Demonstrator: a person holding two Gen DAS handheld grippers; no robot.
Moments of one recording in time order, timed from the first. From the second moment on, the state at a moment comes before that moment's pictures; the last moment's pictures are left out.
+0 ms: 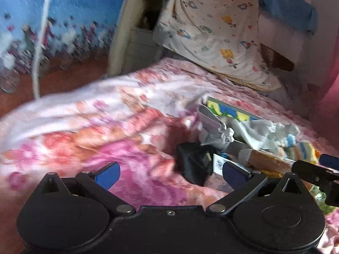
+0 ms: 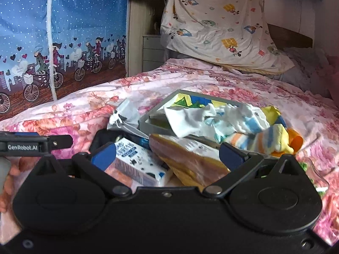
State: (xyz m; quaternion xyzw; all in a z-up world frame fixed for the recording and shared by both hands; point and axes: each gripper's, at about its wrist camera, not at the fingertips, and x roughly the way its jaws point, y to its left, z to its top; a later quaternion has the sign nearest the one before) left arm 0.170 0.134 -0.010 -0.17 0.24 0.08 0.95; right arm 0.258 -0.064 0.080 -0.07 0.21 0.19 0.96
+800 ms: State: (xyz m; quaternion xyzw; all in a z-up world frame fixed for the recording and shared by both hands) left arm 0.220 0.154 -0.039 -0.25 0.26 -0.03 0.93; right arm 0.334 0.015 0.086 -0.05 0.27 0.22 0.94
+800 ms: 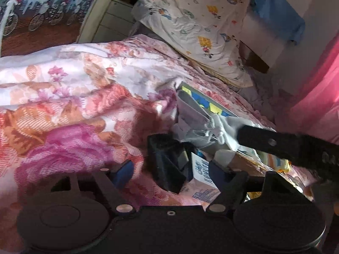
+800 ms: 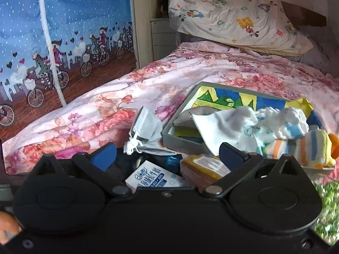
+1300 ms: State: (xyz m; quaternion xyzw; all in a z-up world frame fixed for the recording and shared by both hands) left arm 0.230 0.163 -0.050 -0.28 0.30 -0.04 0.91; right arm 0.353 0.047 0.075 -0.07 0.29 0.22 0.93
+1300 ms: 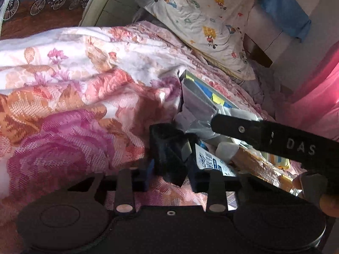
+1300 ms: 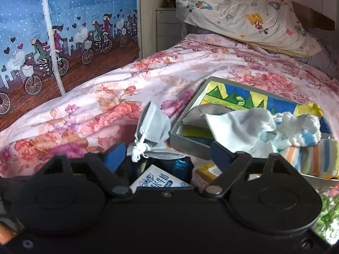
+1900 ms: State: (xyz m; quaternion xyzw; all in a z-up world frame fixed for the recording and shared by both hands) left arm 0.234 0.166 -0.056 -0.29 0.31 -0.03 0.90; right arm 0.371 0.080 0.061 -0.07 0.31 0.23 0.92
